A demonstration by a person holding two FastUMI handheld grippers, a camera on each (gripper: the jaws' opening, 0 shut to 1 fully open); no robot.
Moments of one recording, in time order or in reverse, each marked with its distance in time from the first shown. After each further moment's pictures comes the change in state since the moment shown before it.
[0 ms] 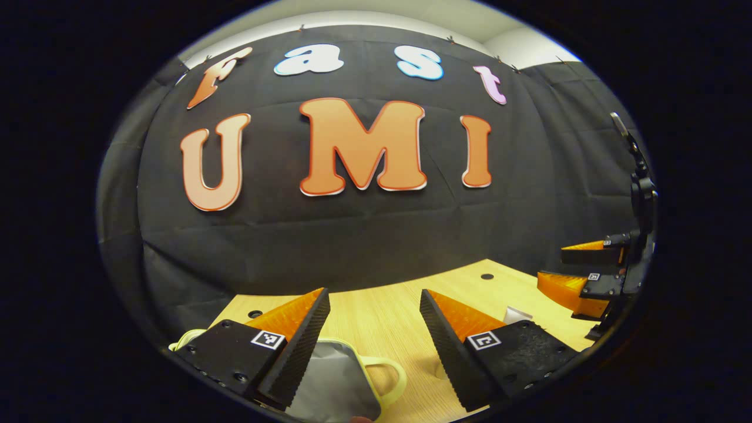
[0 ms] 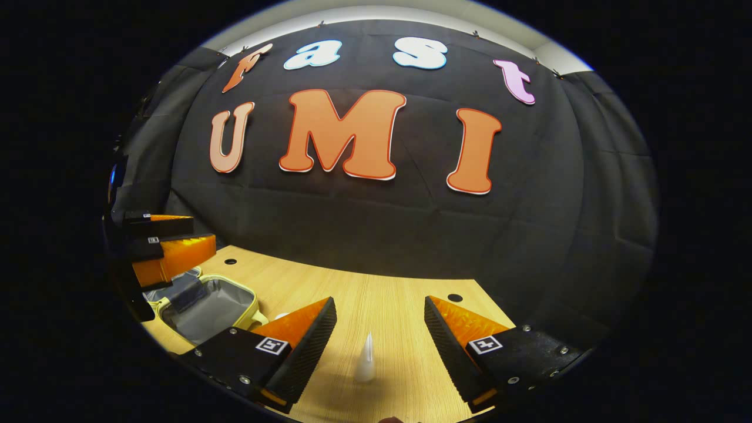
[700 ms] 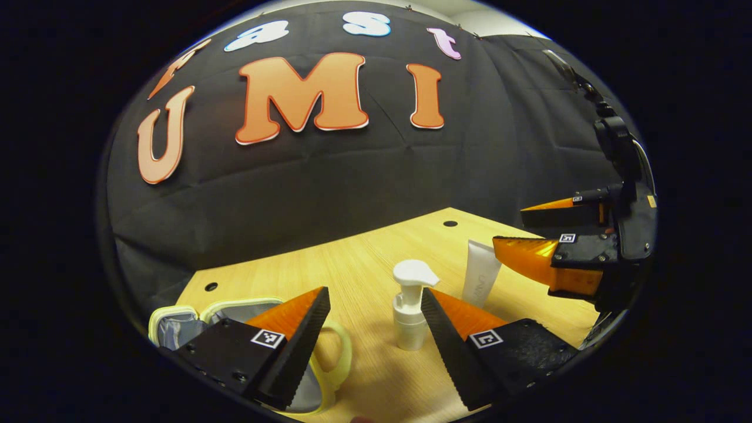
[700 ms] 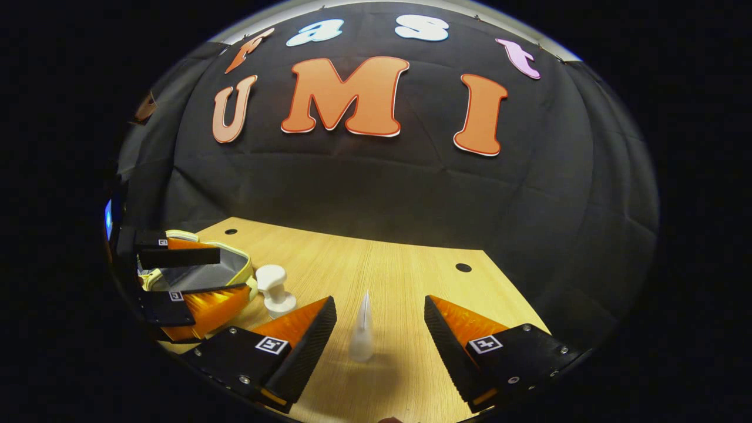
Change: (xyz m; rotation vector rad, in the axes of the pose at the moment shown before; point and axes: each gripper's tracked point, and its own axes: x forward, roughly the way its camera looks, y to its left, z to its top) left arm 0.028 -0.084 -0.113 0.070 0.181 -0.167; right arm 0.018 0.000 -0.070 -0.022 0.111 0.035
